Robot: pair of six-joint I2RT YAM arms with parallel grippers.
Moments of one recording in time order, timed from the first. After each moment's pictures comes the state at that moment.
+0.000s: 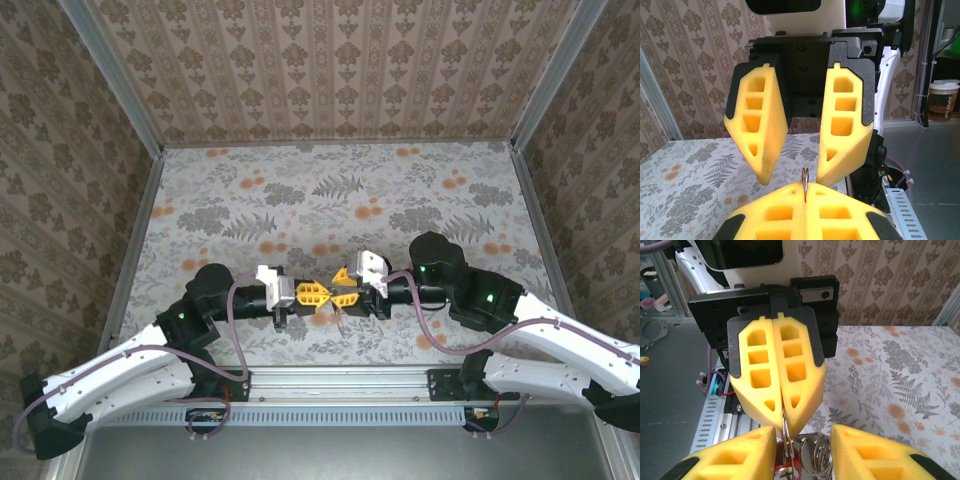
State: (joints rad) left arm -1.04 0.67 0.59 0.10 0.54 0.11; right arm 0.98 0.91 0.98 -0.40 -0.37 -0.24
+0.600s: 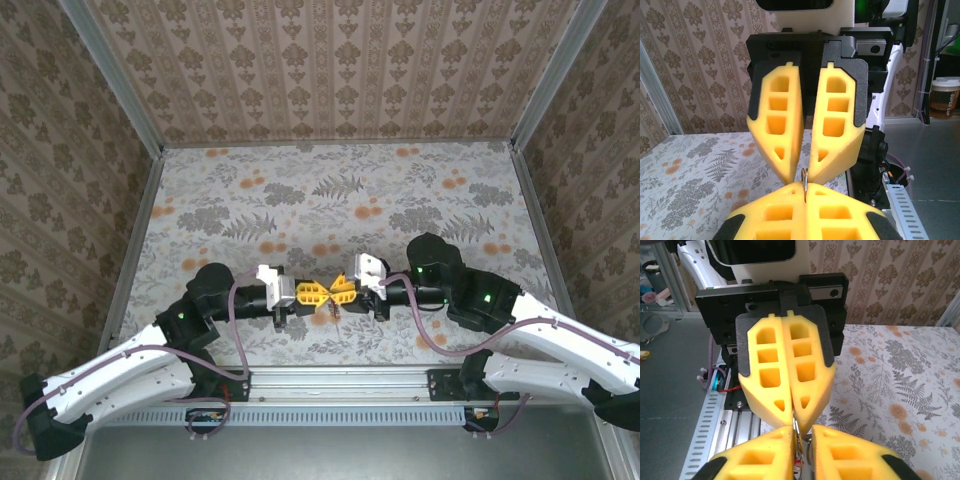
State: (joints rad) left arm -1.03 0.67 0.59 0.08 0.53 0.11; right arm 0.99 0.92 0.97 -0.40 -0.38 -0.26
